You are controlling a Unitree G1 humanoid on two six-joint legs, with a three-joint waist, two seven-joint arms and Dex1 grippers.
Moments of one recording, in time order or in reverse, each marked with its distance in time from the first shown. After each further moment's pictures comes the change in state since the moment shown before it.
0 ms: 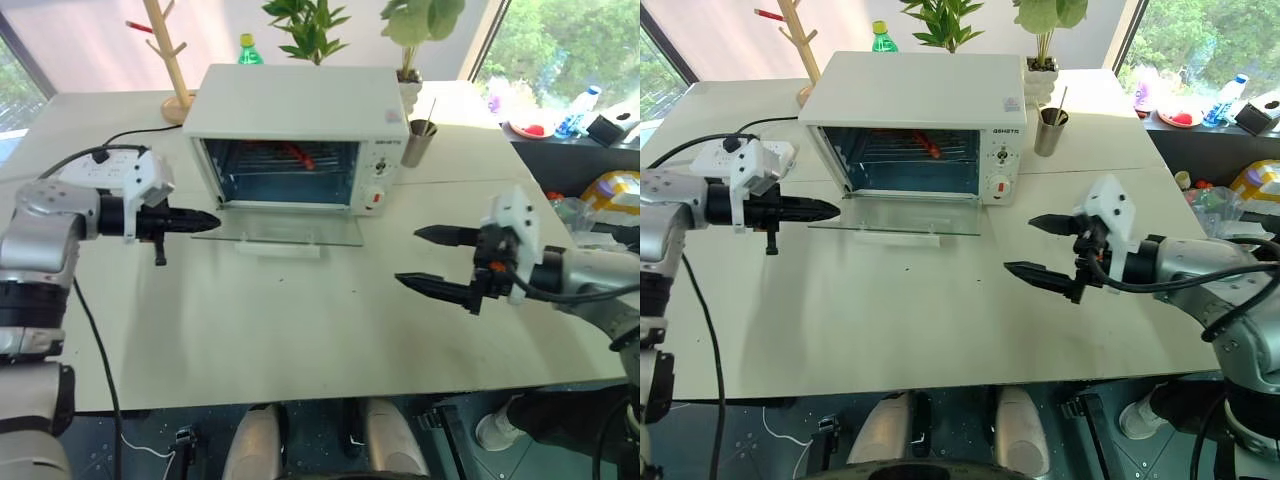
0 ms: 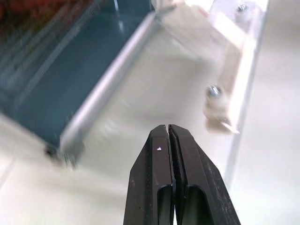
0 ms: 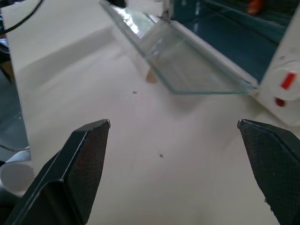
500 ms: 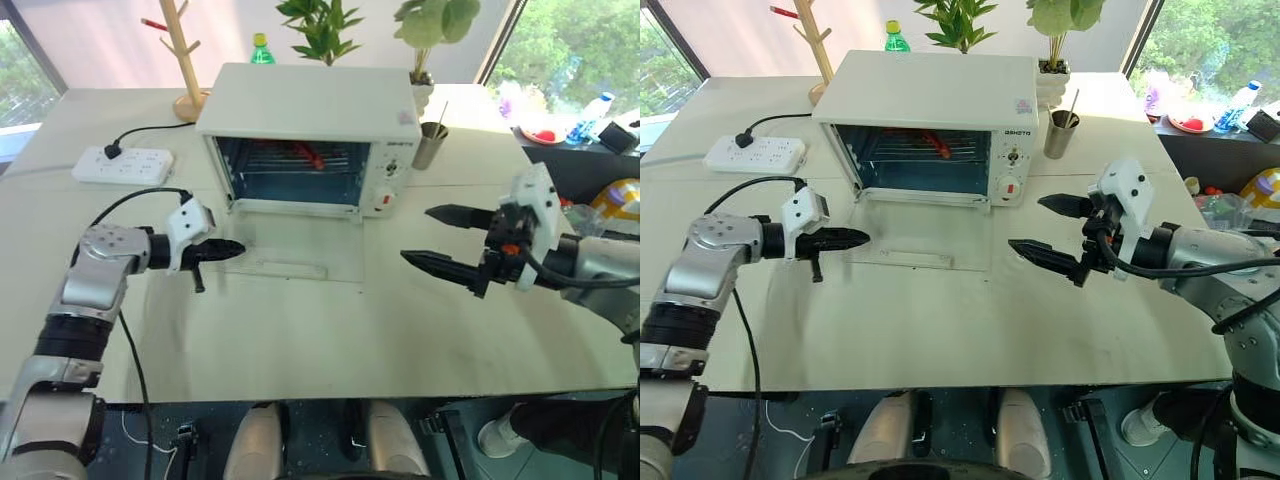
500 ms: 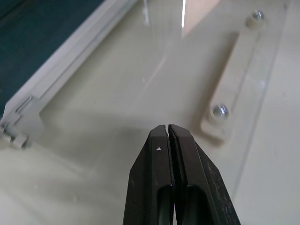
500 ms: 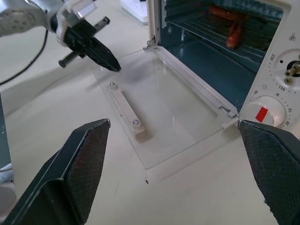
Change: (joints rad) left arm 0.099 -0.177 -0.070 0.002 0.109 -0.138 0.224; right arm -0.050 0.001 -0.003 -0.001 0.065 0.001 -0.103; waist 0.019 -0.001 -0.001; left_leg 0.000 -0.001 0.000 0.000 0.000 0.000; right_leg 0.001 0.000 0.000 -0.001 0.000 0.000
